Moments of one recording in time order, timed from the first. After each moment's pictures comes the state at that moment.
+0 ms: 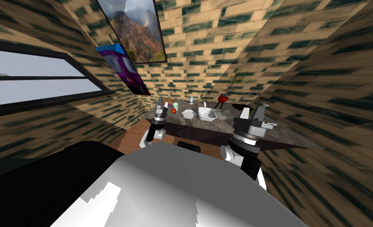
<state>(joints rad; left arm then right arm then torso) 0.44 0.12 0.02 -2.38 -0.08 -0.34 -0.03 0.47 -0.03 0.01 -2.40 0.03 -0.51 -0.03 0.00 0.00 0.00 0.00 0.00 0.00</state>
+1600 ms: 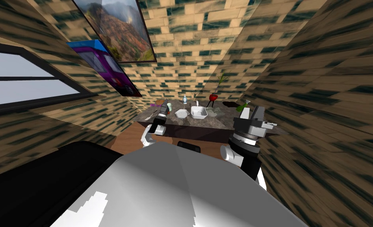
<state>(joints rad) 0.33 0.16 0.07 -2.34 -0.11 0.07 0.00 0.47 -0.03 0.01 -2.40 0.03 -0.51 -0.03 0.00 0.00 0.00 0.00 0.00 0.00</state>
